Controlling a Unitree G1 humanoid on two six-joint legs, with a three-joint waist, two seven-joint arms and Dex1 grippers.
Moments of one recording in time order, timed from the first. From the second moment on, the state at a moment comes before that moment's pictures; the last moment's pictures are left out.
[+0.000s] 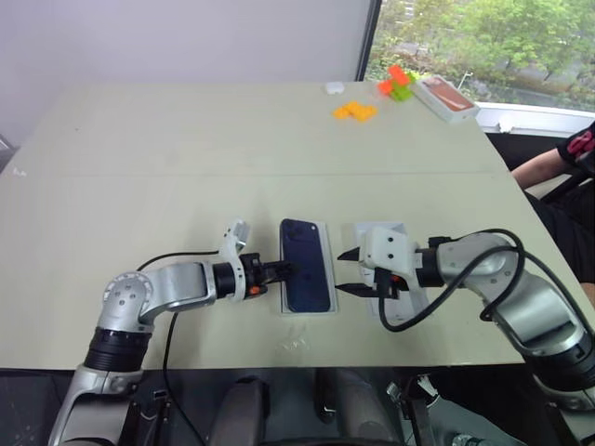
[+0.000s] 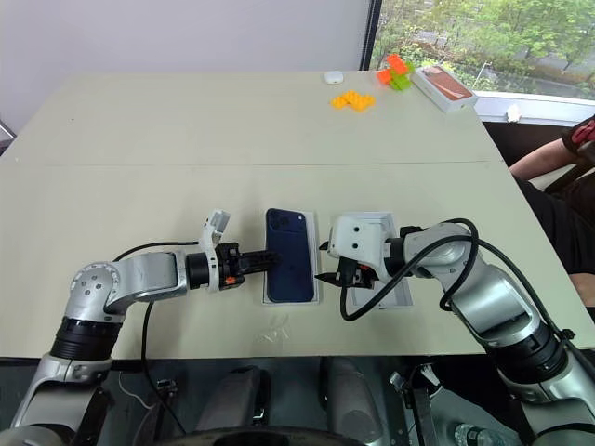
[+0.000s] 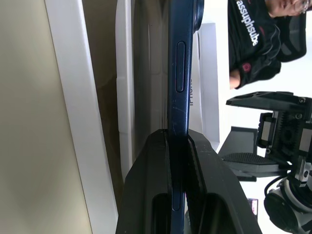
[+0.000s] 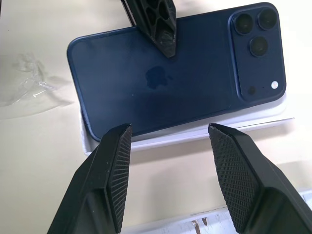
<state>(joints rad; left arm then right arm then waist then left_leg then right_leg) -0.37 0.49 -0.02 -0.05 -1.95 1.15 0.42 -0.39 -0.81 0.25 -0.53 0.20 0.69 1.02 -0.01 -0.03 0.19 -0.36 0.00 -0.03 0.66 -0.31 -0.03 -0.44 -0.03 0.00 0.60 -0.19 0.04</state>
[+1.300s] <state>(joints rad) -0.13 0.81 0.17 -0.39 -1.17 0.77 -0.08 -0.45 -0.76 0.27 -0.44 0.17 0.68 0.94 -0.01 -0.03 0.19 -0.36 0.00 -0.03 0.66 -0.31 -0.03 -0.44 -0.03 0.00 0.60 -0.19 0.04</state>
